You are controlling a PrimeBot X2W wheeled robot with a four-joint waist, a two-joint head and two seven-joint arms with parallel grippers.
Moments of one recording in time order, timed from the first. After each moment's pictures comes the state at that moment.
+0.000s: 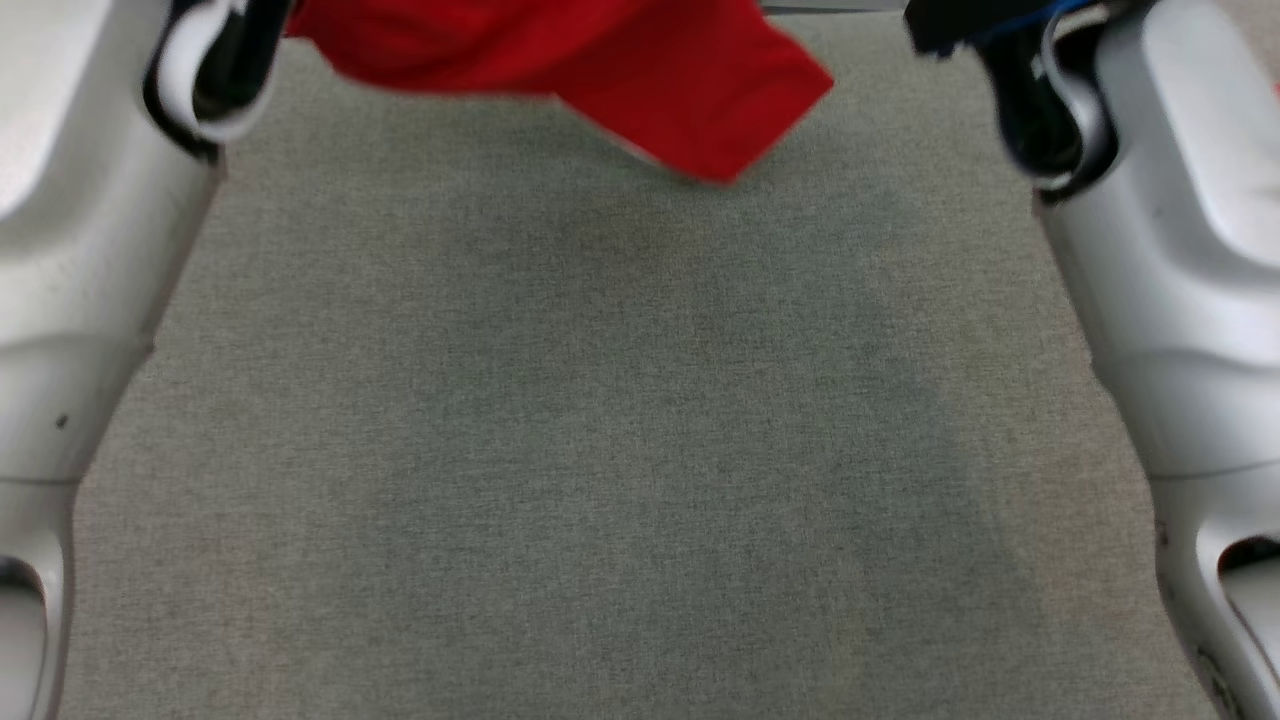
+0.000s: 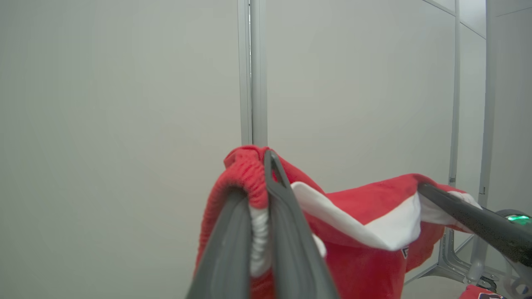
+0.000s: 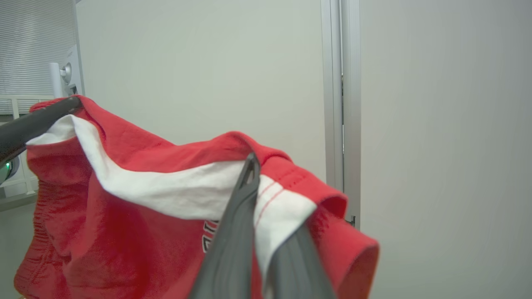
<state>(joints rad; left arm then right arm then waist) -1.28 0.37 -0.70 0.52 -0.82 -0.13 -0.25 -1.18 -0.13 0.33 0.59 0.44 0.13 -0.26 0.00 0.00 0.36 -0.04</state>
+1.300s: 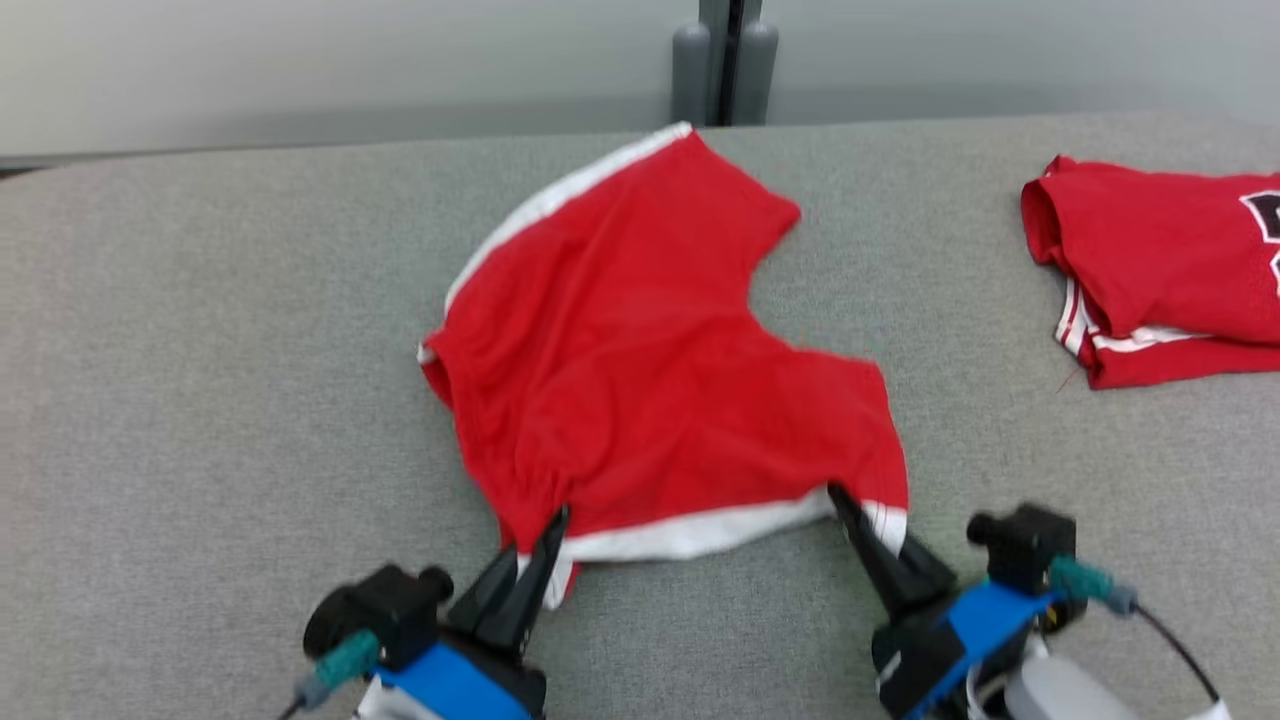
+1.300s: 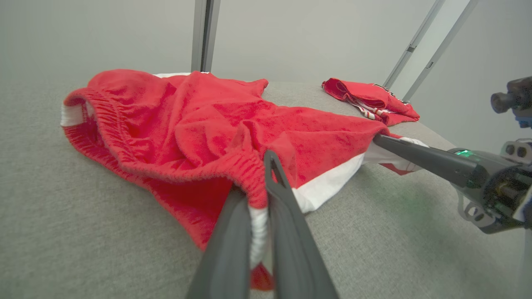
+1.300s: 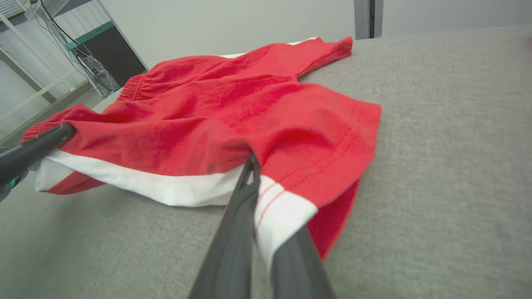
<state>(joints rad) -0.22 0.32 -0.67 0.25 -0.60 -0.13 -0.26 -0.32 -0.28 0.57 0.43 0.63 0.13 -0.26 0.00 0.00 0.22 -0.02</state>
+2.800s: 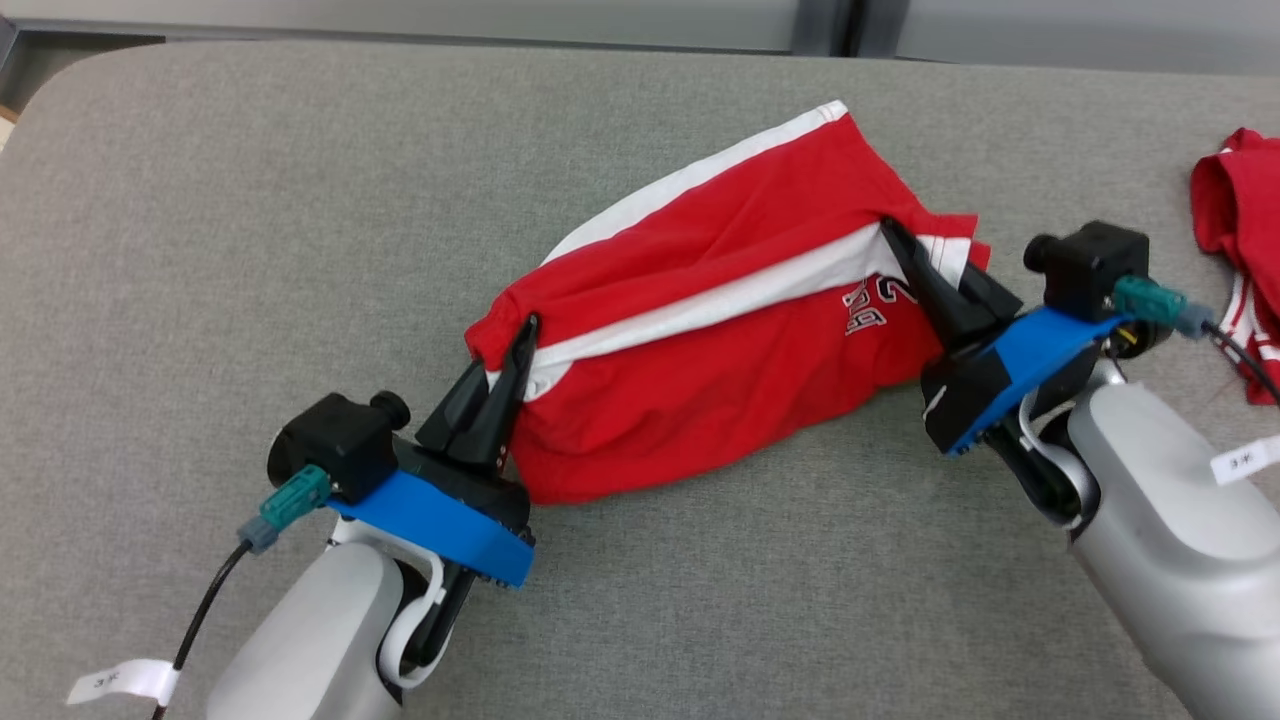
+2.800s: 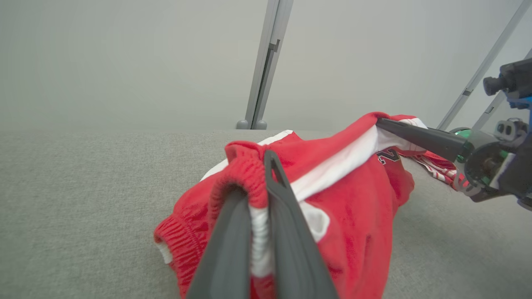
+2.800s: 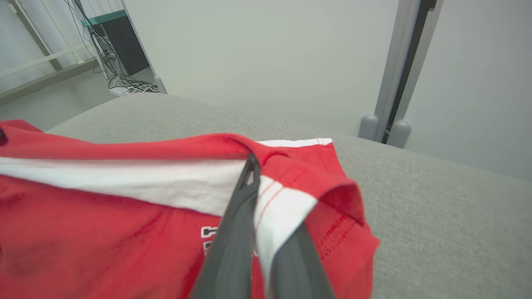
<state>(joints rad) -0.41 0.27 -0.57 0.27 -0.59 -0.13 -0.26 -0.69 -0.35 0.54 0.51 0.58 0.13 -0.16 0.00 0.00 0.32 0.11</state>
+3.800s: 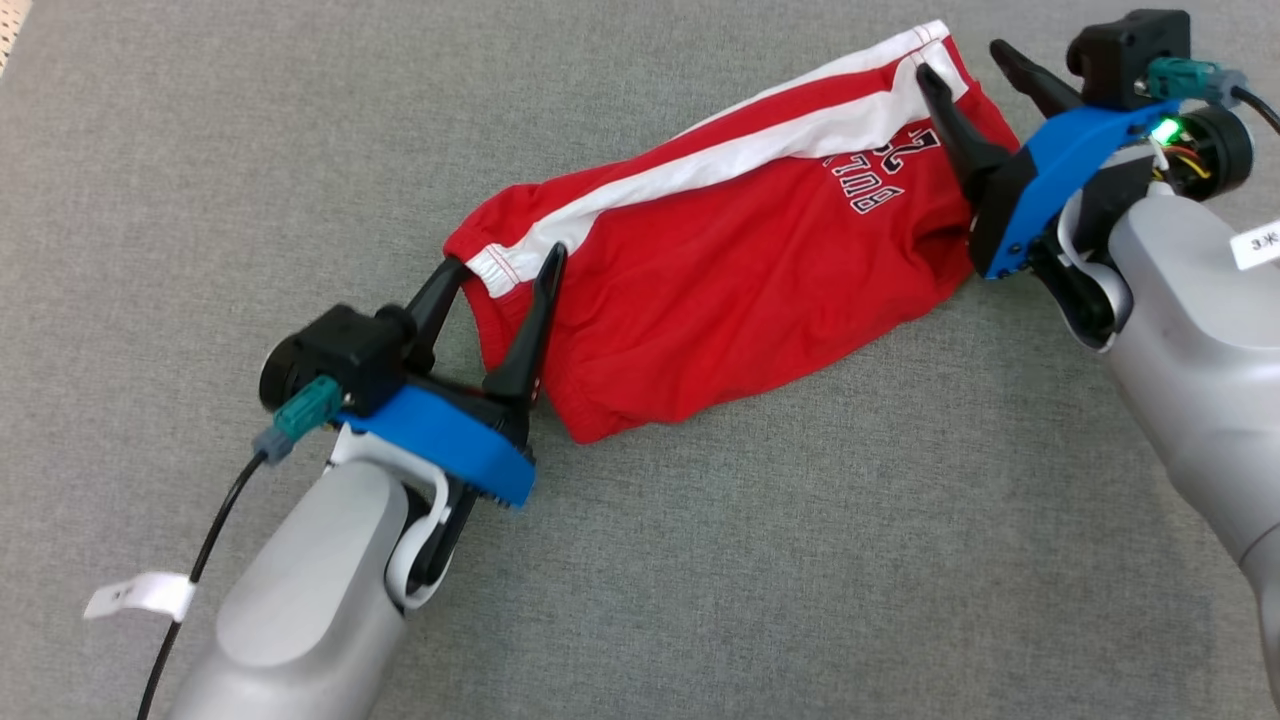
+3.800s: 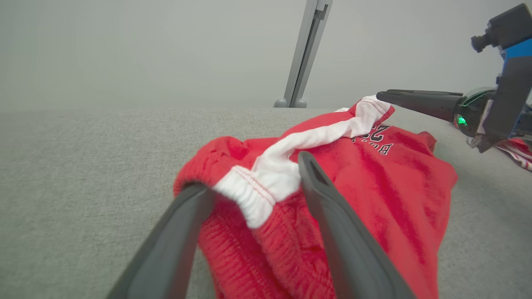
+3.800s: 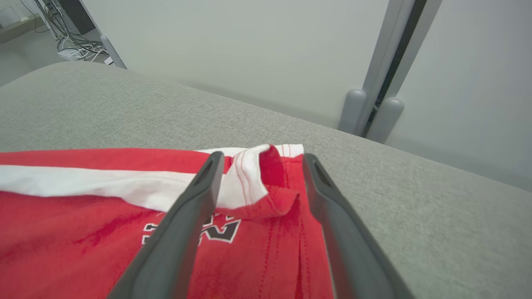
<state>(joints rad) -0.59 0.22 -0.56 0.44 -0.56 -0.13 -0.26 -1.15 -0.31 0.75 1.04 0.72 0.13 -0.15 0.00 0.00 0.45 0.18</state>
